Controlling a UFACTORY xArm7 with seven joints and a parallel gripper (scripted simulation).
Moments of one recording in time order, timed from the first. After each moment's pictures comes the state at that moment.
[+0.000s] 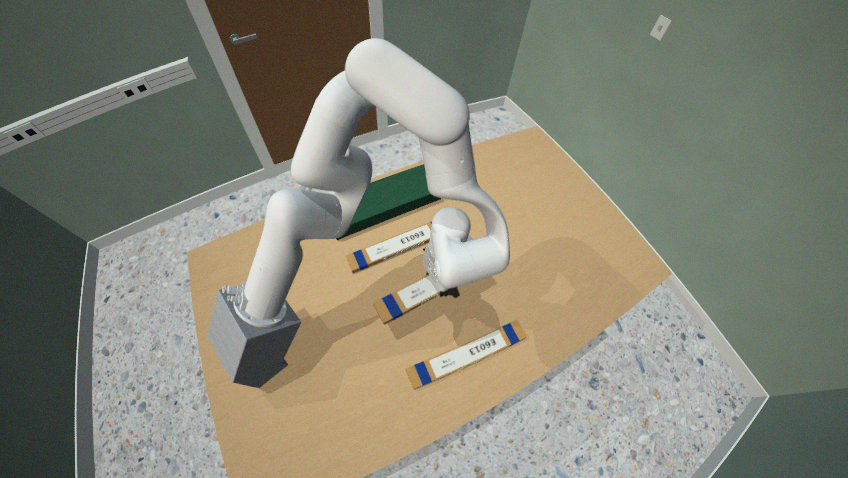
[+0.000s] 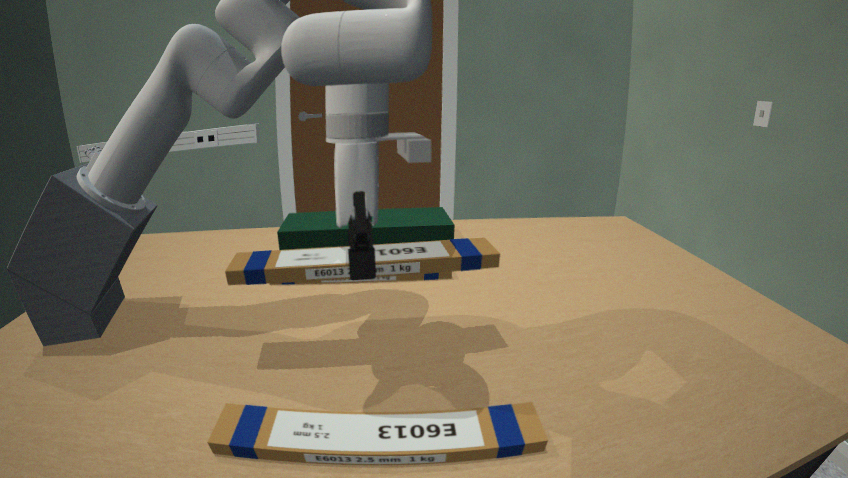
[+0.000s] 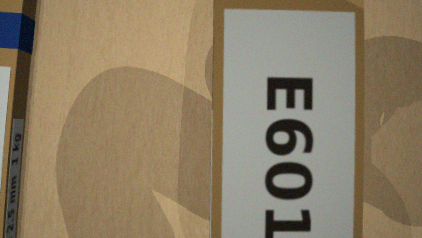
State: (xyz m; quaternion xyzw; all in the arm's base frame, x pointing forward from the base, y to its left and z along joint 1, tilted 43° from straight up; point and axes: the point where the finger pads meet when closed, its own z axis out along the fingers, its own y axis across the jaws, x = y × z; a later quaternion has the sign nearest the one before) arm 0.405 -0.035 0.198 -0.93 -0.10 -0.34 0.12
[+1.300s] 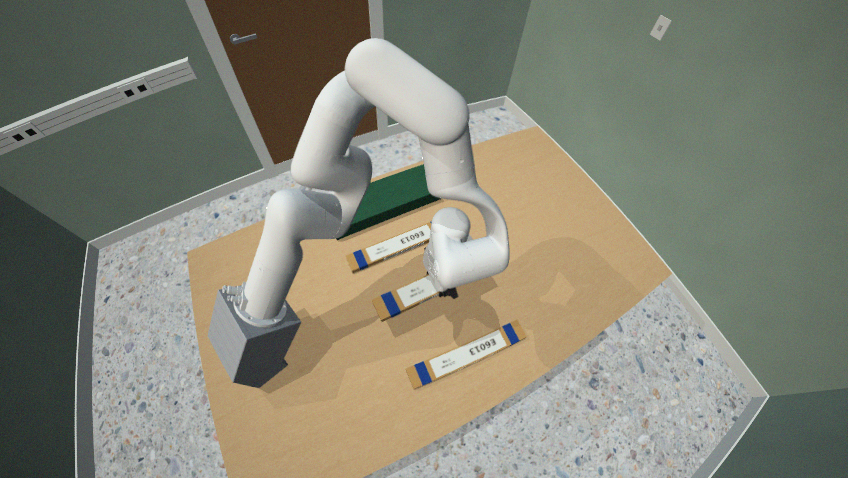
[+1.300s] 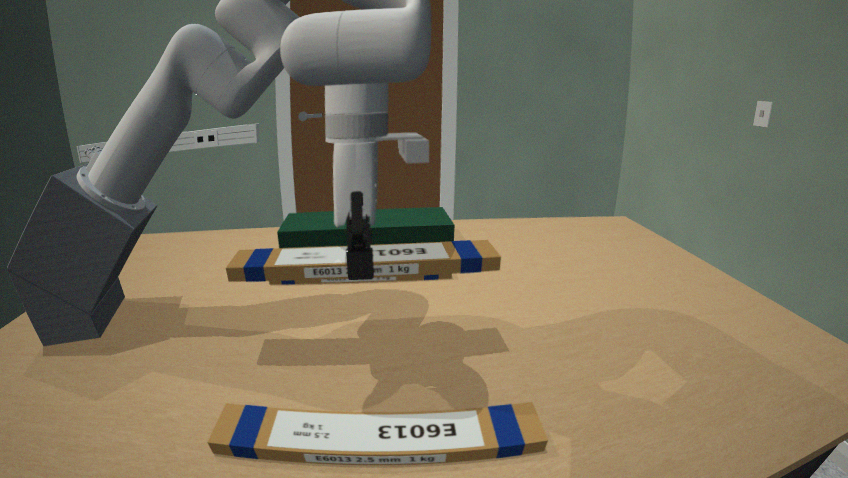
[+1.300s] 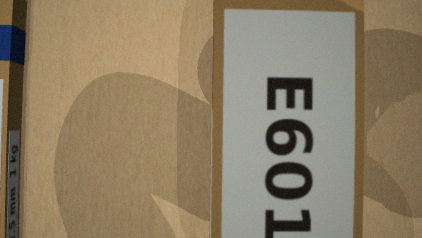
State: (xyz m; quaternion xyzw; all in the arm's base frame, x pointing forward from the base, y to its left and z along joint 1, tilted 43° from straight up) arm 0.404 -0.036 0.198 -0.93 -0.08 -0.34 0.13
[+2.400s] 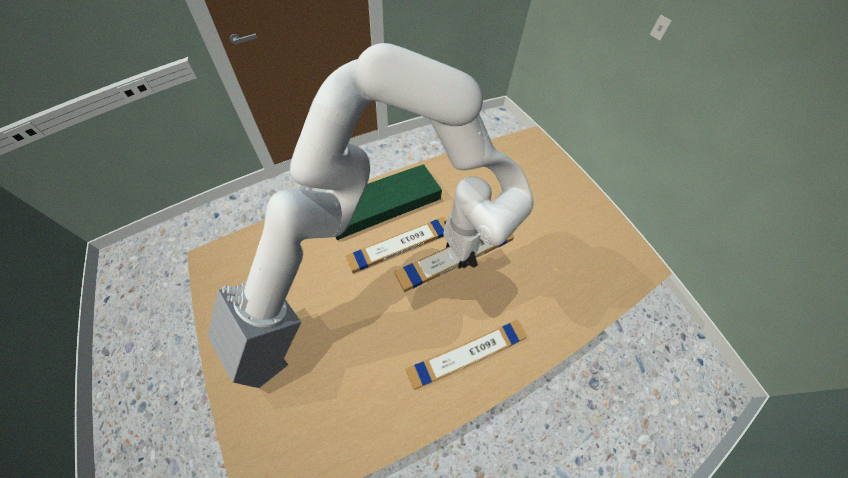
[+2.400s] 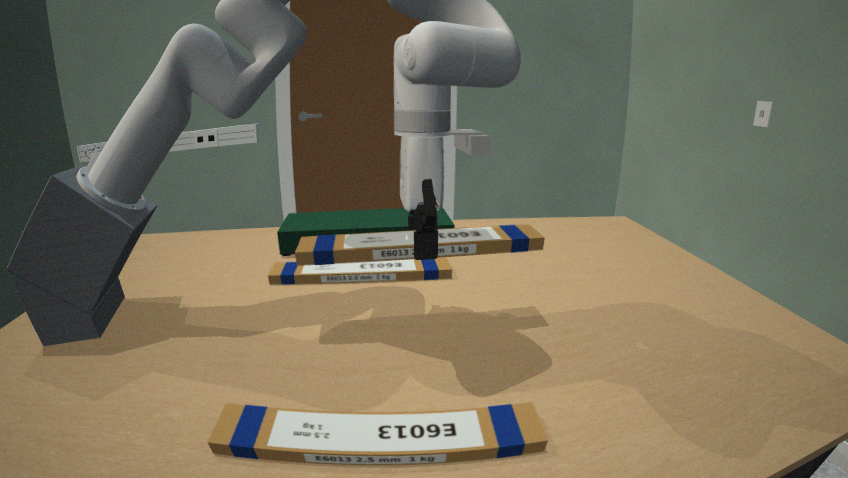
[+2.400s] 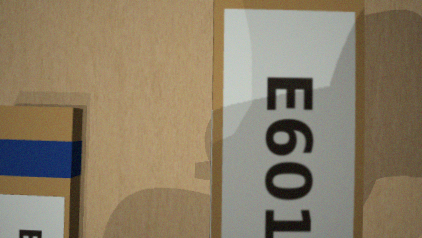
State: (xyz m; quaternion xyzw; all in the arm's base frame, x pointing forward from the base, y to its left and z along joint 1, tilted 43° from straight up) arm 0.459 0.016 0.265 -0.93 -0.08 -0.35 0.13
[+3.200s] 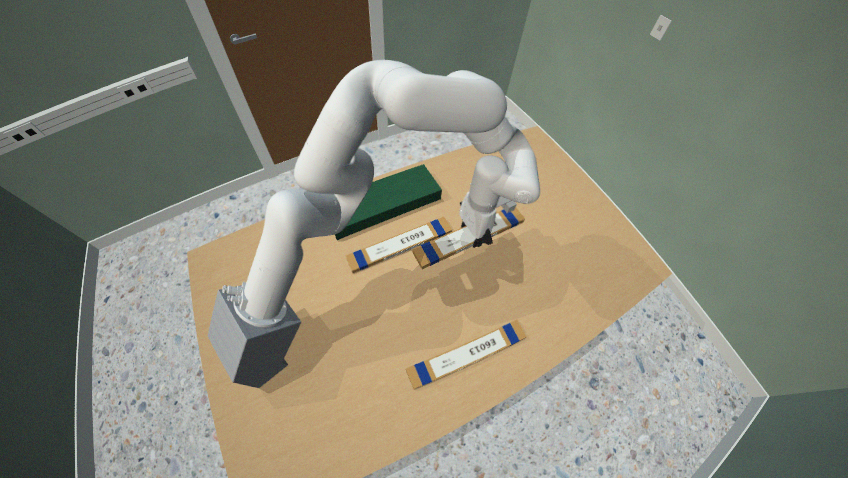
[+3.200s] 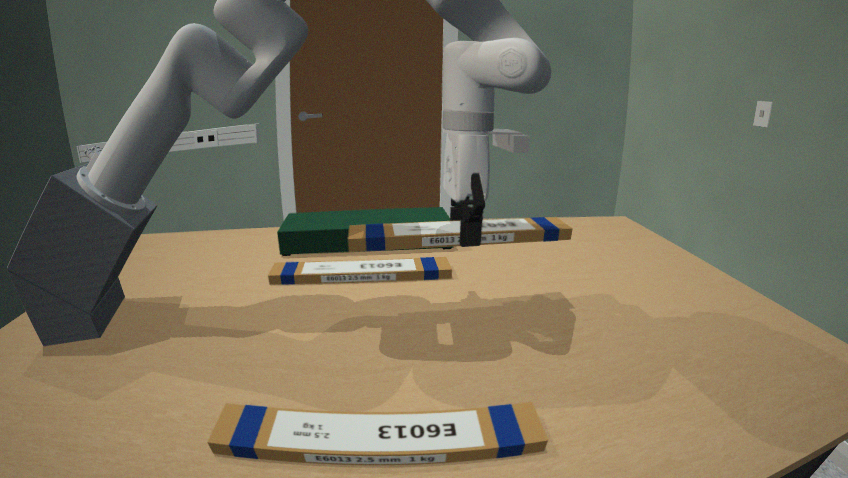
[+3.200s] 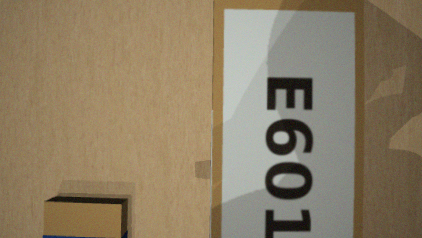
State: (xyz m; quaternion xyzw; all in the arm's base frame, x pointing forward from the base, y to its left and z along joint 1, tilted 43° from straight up) arm 0.506 0.058 0.319 -0.93 -0.08 -0.34 0.13
